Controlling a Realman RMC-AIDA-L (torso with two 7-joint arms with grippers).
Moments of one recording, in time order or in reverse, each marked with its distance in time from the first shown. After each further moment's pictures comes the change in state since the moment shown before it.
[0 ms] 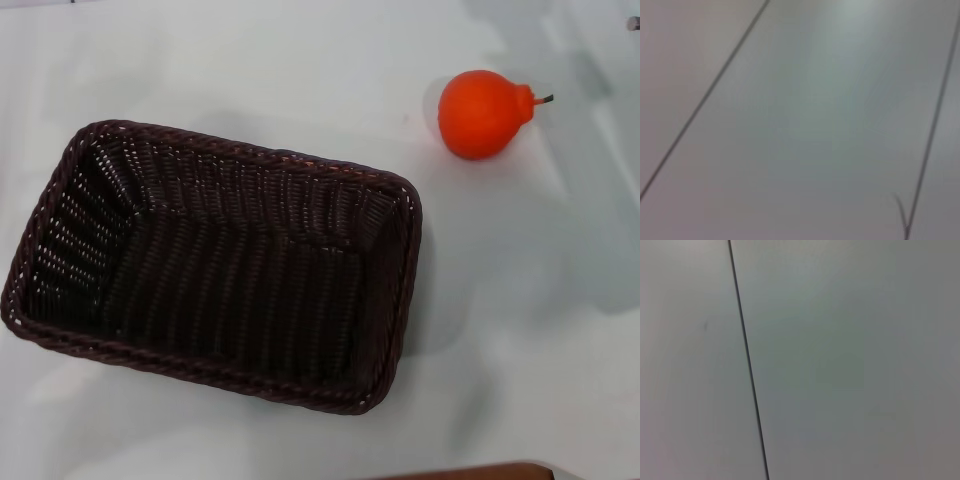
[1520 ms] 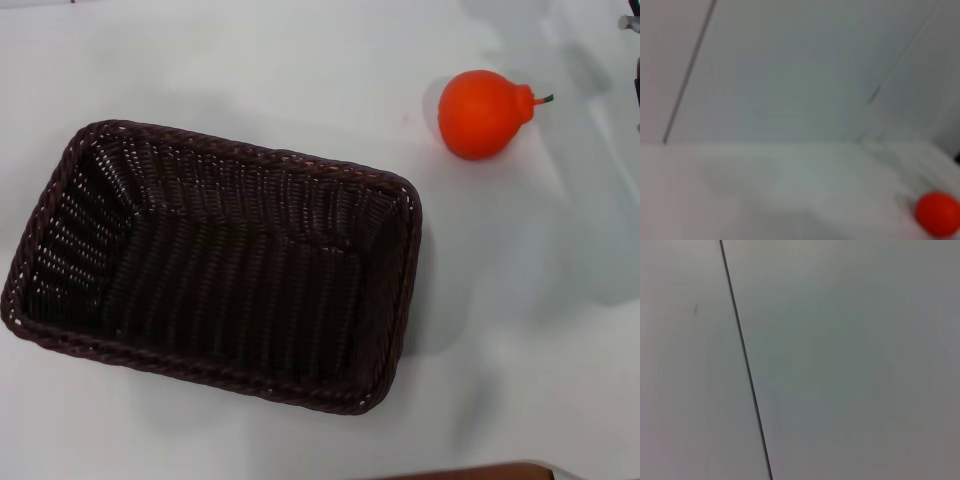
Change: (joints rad) left arm 0.123 0.231 0.316 -1.097 1.113 0.064 -1.514; right arm 0.010 -0.005 -0.024 0.009 0.008 -0.067 0.051
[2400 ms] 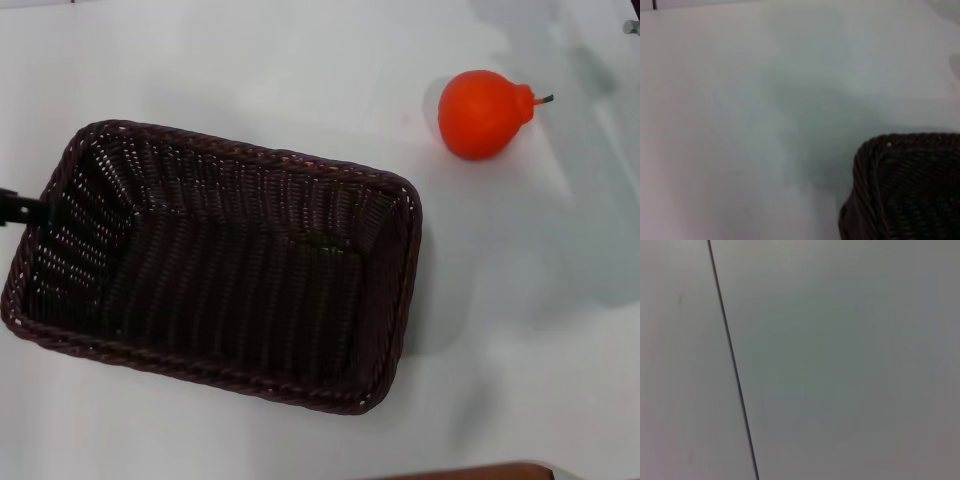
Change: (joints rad) left arm -0.225 -0.193 0.031 -0.259 0.704 -0.193 -0.252; right arm -0.007 -0.003 0.012 -0.001 0.002 -0.024 -0.004
